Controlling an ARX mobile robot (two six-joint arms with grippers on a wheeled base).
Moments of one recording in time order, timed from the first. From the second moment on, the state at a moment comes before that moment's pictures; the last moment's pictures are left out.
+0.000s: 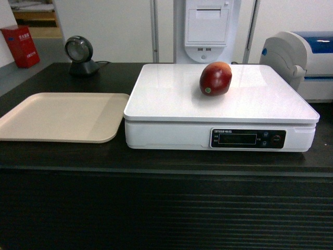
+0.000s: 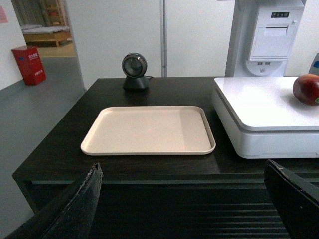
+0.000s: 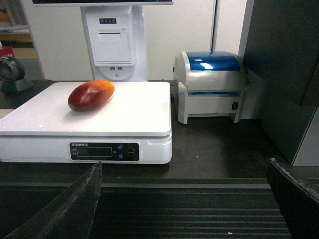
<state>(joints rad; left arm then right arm) 0.00 0.01 0.01 0.00 0.00 0.00 0.00 0.00 0.01 0.00 0.00 0.00</state>
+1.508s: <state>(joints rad) 0.00 0.01 0.01 0.00 0.00 0.00 0.00 0.00 0.01 0.00 0.00 0.00</state>
